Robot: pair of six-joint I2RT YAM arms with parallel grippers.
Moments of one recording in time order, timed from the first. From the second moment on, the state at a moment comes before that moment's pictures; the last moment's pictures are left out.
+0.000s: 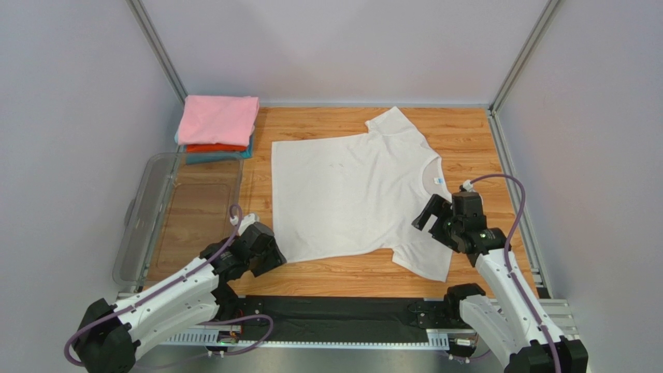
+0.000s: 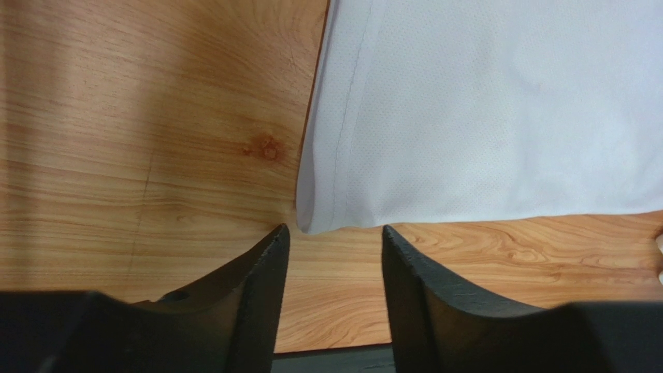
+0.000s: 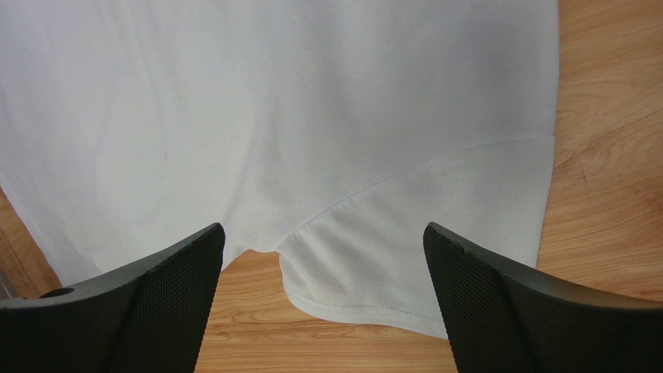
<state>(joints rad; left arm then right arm) -0.73 0.76 0.33 -0.61 -0.17 -1.10 0.15 0.80 0.54 -0.63 -0.04 0.66</state>
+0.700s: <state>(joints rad) -0.73 0.79 0.36 -0.66 -0.30 -1.08 0.35 0.73 0.54 -0.68 0.00 0.63</state>
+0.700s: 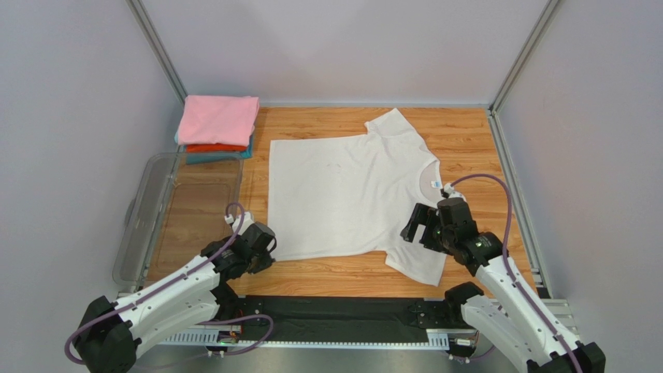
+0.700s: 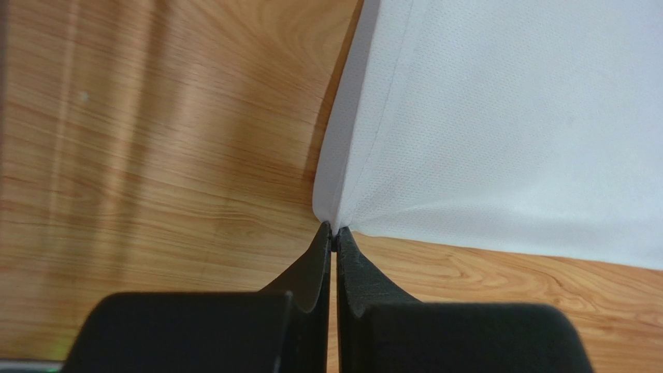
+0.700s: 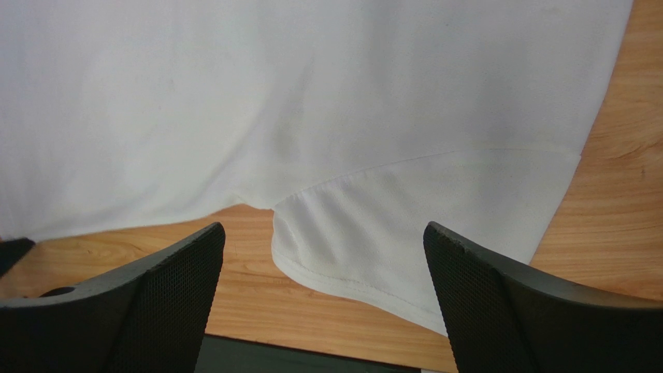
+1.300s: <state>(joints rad) -0.72 0.76 0.37 -0.71 -0.39 -1.04 0.92 0.96 0.63 -0.99 0.27 0.96</state>
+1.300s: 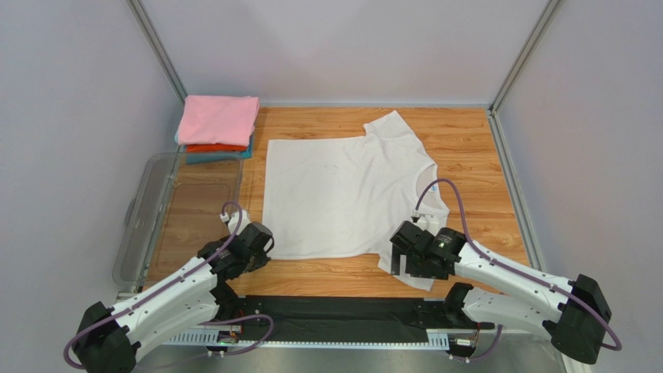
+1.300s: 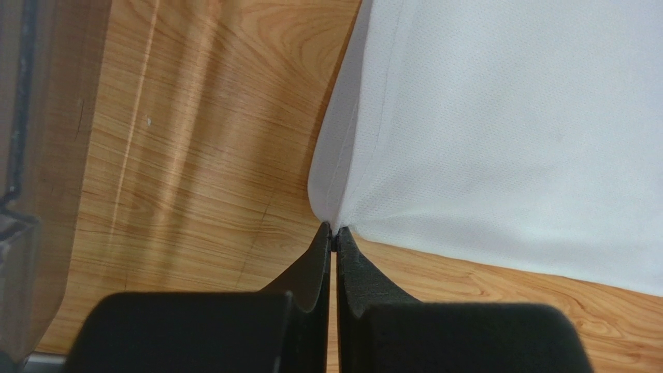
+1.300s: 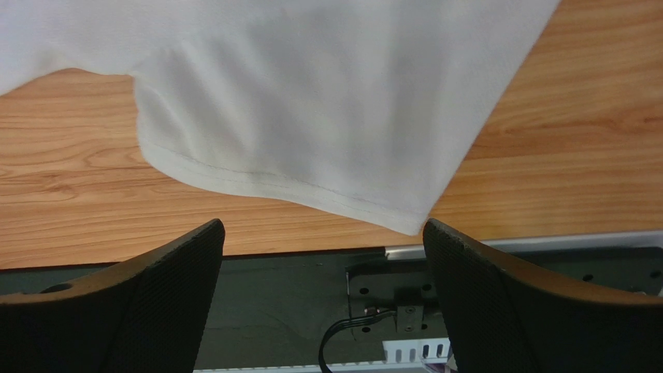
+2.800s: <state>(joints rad) -0.72 0.65 0.37 -0.66 -0.32 -0.99 0.74 0.70 0.45 -1.06 0.21 1.09</state>
